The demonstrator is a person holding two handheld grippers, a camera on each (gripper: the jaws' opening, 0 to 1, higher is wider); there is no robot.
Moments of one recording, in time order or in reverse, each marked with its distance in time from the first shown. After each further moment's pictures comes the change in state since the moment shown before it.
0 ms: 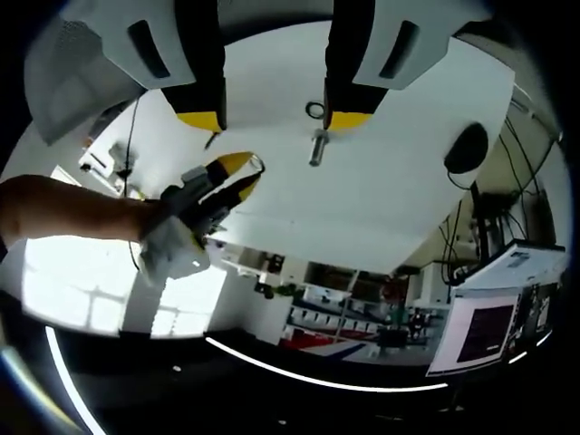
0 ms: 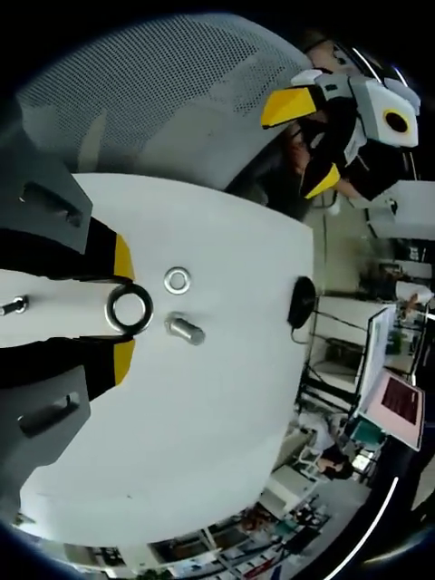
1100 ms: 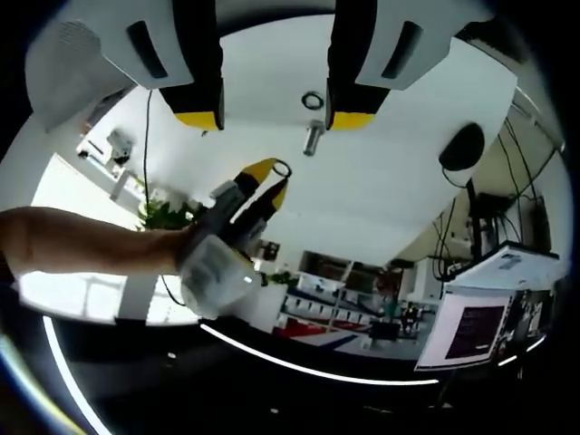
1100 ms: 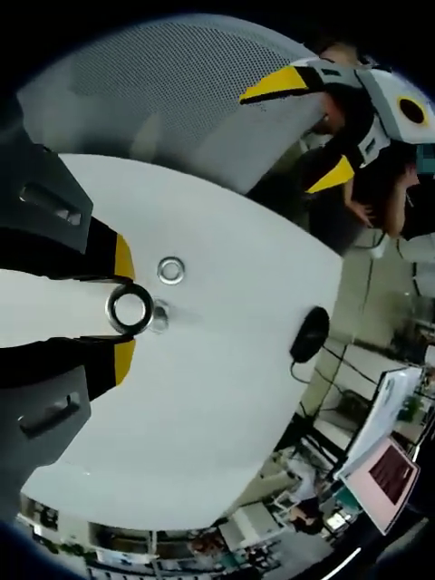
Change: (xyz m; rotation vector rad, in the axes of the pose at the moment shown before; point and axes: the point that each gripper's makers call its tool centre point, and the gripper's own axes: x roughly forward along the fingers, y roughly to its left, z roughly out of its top) left arm -0.004 0.007 0.008 -0.031 -0.064 0.019; right arm 0.032 -0.021 0.039 -0.277 0.198 0.132
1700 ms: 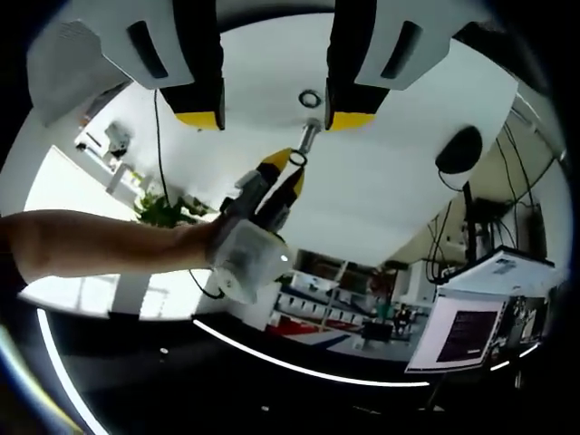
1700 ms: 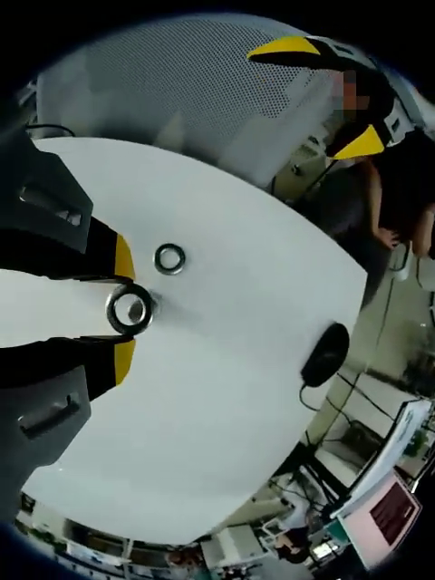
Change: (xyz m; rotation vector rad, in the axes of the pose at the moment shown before) left arm 0.002 0.005 0.003 -0.029 -0.011 0.019; right arm 0.034 -0.009 0.004 -0.089 0.079 0.087
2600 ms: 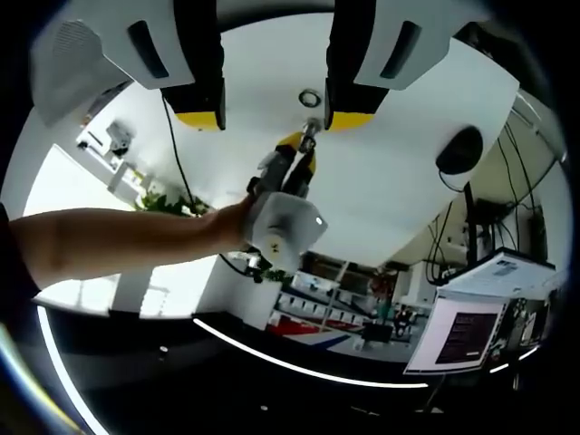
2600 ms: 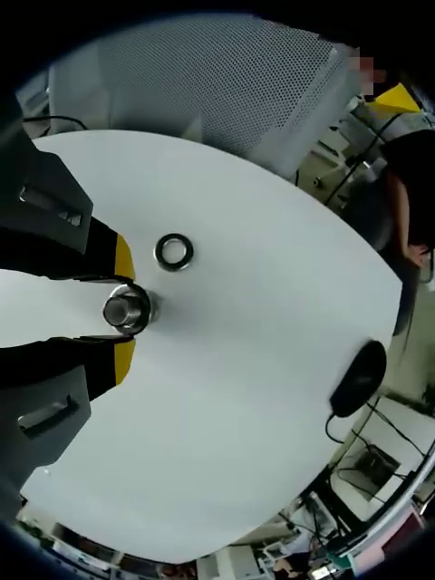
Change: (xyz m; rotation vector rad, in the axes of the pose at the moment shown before) left arm 0.000 0.003 0.001 -0.003 0.001 -0.005; right arm 0.046 0.001 -0.008 -0.030 0.103 0.095
